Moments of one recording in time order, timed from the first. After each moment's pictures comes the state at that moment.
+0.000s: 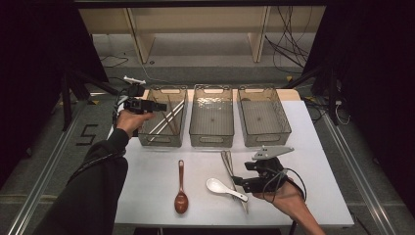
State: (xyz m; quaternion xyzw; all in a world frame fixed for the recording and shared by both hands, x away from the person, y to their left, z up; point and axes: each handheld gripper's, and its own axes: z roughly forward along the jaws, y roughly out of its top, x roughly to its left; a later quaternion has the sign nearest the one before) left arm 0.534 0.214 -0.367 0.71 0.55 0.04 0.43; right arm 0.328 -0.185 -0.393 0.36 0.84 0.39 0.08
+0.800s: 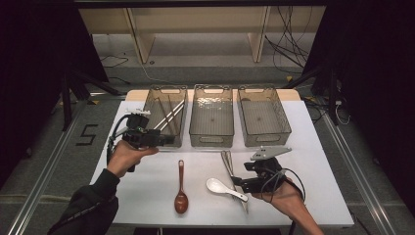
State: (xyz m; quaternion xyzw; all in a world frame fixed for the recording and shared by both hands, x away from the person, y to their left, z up) left arm 0.423 0.186 -0.376 0.77 0.47 0.04 0.42; right arm 0.329 -0.182 -0.395 0.36 0.84 0.39 0.09
